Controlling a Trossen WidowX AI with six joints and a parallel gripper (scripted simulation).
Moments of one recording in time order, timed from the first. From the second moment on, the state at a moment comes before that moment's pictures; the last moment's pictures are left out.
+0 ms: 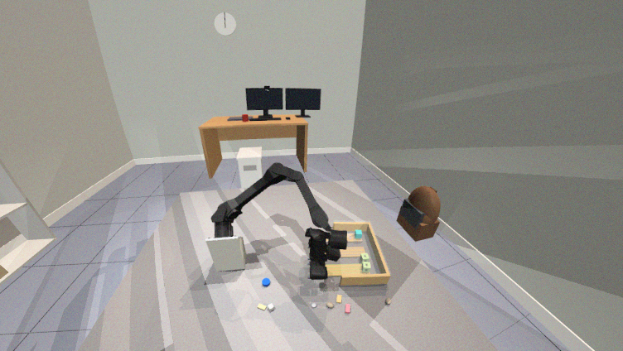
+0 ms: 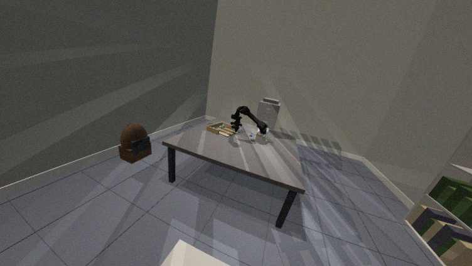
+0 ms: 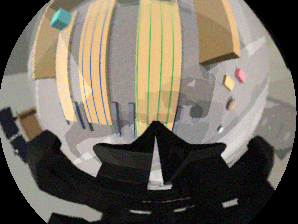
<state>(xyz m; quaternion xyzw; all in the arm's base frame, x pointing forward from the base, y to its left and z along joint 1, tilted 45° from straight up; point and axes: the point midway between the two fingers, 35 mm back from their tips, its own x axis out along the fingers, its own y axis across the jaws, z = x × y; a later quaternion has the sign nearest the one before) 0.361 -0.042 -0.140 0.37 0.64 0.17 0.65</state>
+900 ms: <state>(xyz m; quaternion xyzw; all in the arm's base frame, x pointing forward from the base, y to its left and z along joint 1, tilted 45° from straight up) 0.323 -0.031 -0.136 0.37 0.64 0.17 0.65</state>
